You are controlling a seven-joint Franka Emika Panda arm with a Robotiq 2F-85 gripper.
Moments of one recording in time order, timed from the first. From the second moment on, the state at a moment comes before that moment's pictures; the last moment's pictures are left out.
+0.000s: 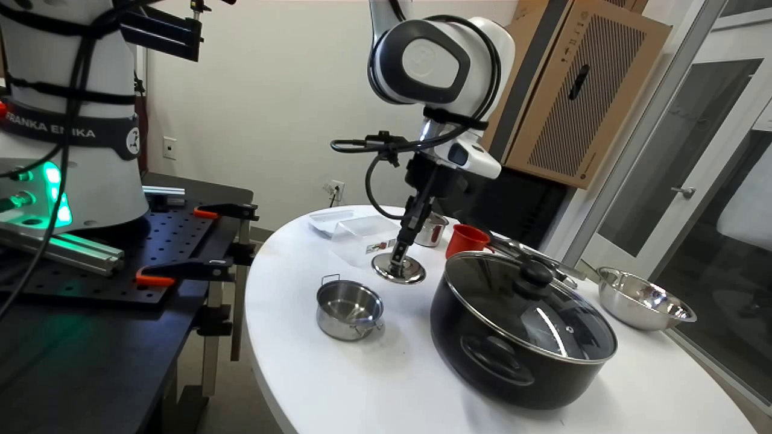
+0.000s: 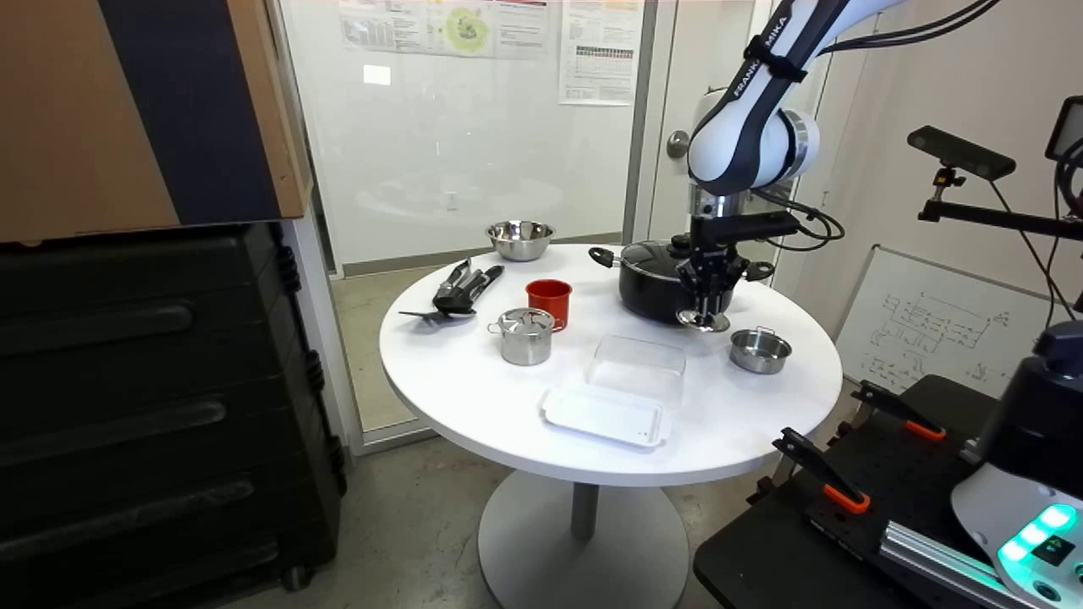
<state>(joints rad) -0.02 0.26 -0.12 -2.44 -0.08 2.61 0.33</state>
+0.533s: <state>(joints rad) 0.02 0.33 -0.12 -2.41 -0.07 2.60 0.33</state>
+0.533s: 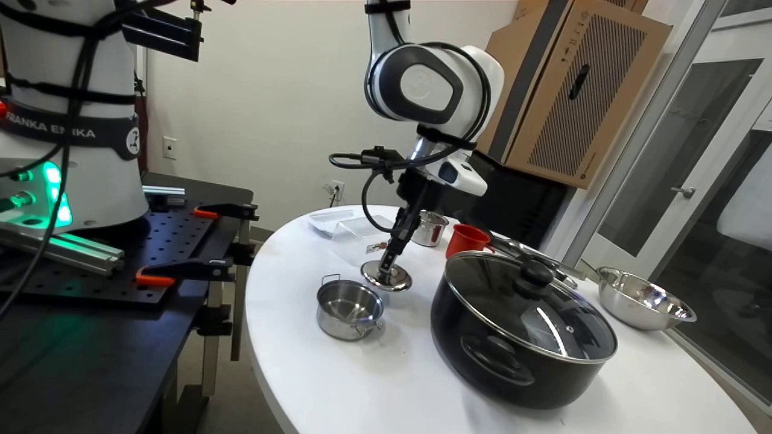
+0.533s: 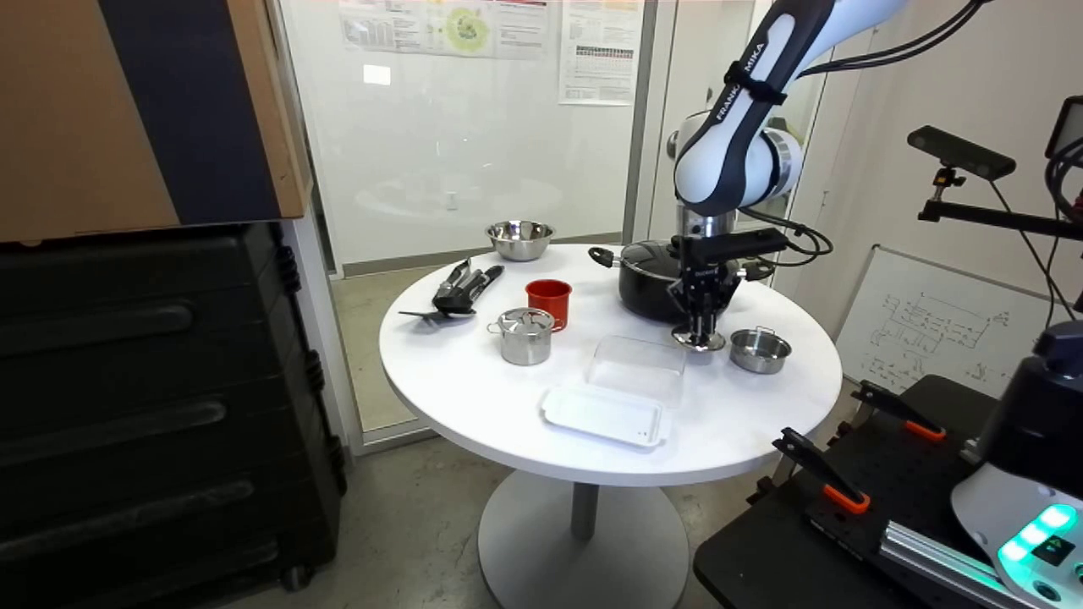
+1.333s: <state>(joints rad) 0.05 0.39 -0.13 -2.41 -0.07 2.64 0.41</state>
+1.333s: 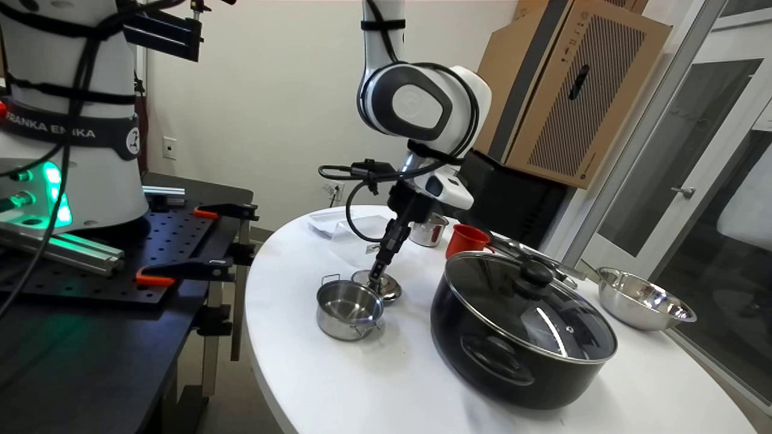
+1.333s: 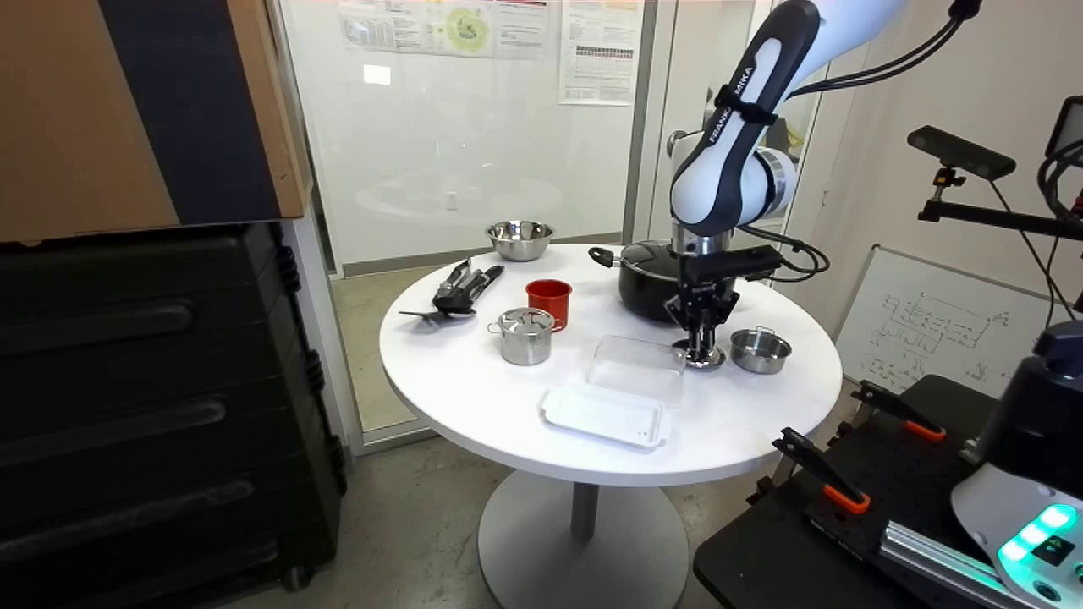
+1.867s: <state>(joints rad) 0.07 0.42 -0.15 -2.40 -0.07 2.69 0.48</state>
